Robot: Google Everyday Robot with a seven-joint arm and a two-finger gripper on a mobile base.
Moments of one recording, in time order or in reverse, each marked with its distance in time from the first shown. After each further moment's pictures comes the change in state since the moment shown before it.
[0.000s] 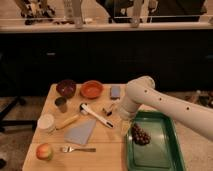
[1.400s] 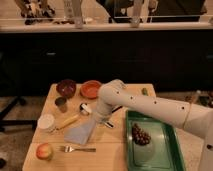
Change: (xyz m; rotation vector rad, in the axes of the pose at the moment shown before) arm -0.109 -0.020 0.064 -0.091 -0.104 -0.040
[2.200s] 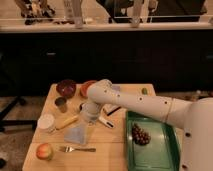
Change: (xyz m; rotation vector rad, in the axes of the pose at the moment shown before) arm -0.041 -0.026 0.026 -0.018 -0.030 -0.020
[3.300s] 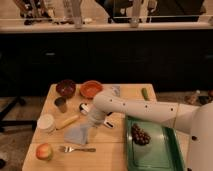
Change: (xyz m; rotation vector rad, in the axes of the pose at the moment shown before) arm 0.032 -0.005 0.026 0.106 0.030 0.149
